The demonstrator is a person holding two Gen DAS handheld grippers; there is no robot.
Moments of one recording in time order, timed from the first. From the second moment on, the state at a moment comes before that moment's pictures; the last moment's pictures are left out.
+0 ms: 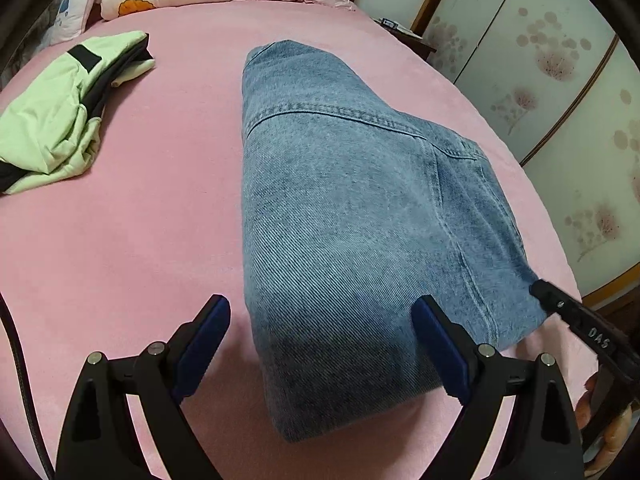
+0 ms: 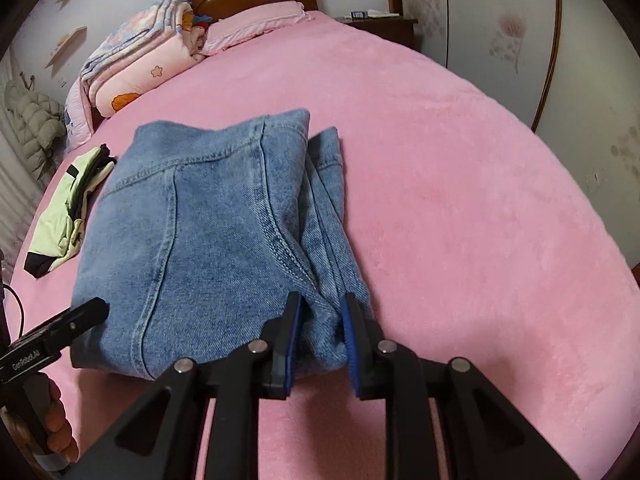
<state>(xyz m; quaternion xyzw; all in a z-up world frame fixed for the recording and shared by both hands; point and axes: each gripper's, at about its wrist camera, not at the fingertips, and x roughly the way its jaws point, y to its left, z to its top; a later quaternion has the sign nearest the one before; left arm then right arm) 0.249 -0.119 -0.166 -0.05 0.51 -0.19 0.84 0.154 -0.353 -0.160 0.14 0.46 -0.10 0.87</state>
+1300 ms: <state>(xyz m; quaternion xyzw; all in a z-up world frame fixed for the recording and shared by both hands) 0.196 -0.089 -0.011 -0.04 0.52 -0.27 0.81 0.095 -0.308 -0.014 0.13 0.41 0.00 0.90</state>
